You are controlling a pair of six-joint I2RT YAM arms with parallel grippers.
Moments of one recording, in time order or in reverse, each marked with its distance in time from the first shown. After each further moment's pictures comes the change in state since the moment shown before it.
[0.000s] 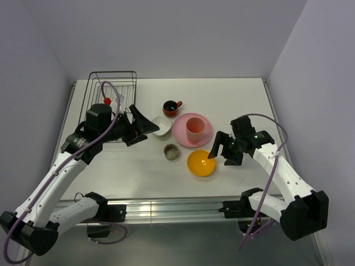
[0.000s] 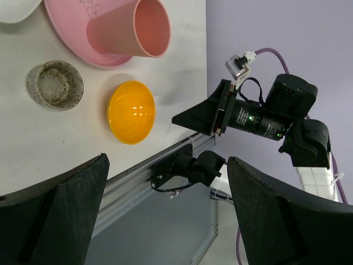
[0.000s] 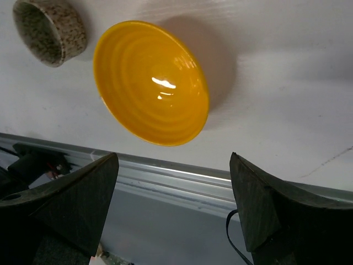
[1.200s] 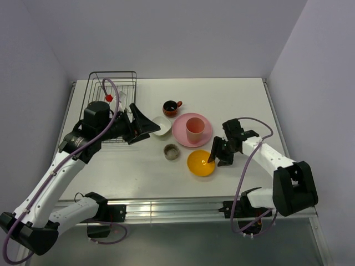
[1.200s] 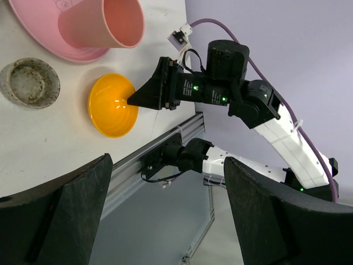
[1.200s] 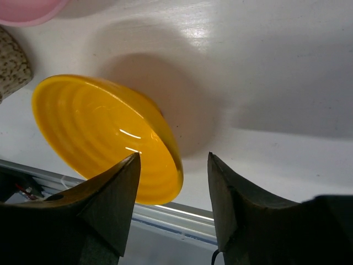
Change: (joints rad) left arm 0.000 0.023 0.053 0.004 0.087 0.015; right arm 0.006 0.245 -0.113 0.246 0.015 -0.043
